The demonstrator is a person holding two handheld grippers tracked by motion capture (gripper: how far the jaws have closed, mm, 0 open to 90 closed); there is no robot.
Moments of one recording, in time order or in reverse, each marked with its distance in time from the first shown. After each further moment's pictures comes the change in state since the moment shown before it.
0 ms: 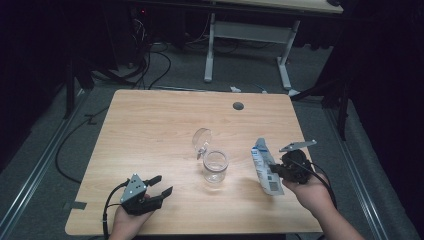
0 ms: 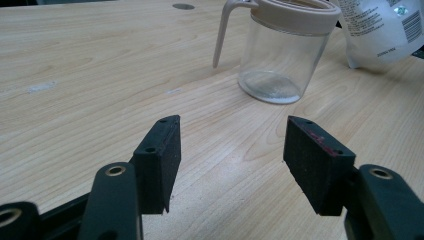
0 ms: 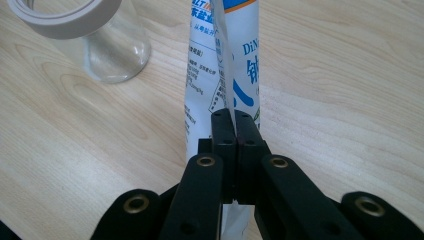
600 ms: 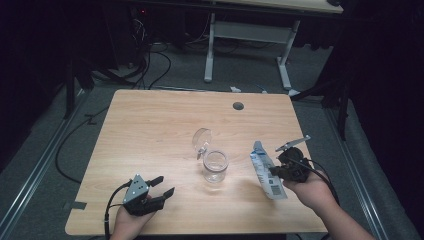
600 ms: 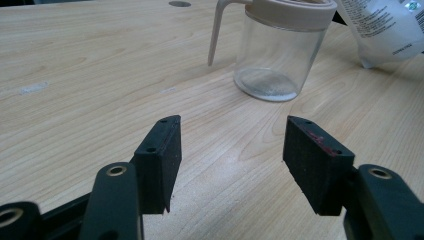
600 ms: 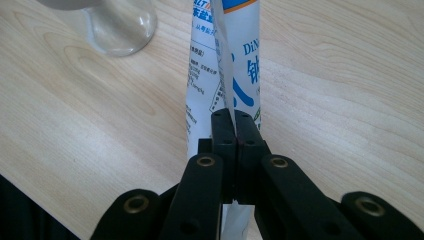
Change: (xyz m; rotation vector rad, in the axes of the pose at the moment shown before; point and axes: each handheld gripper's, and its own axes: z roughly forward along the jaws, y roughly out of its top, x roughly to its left) left arm -0.004 0.000 0.003 0.010 0.000 0.016; right arm 0.005 0.011 -0.003 0.131 0.011 -0.022
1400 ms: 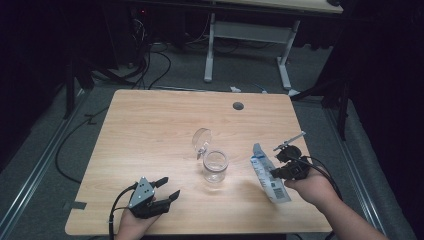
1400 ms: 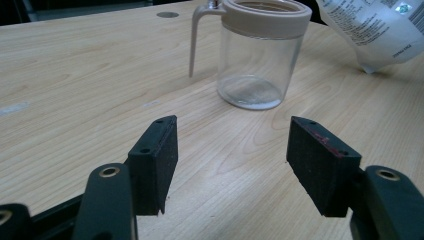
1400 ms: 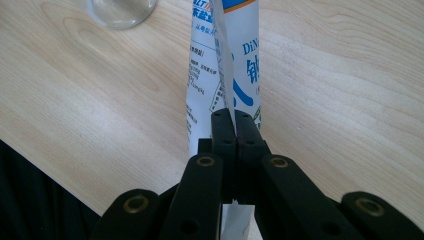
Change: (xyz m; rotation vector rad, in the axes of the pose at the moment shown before) left arm -0.018 0.004 0.006 -0.027 -0.011 0.046; right arm -0.001 0.008 -0.001 0.123 0.025 0.002
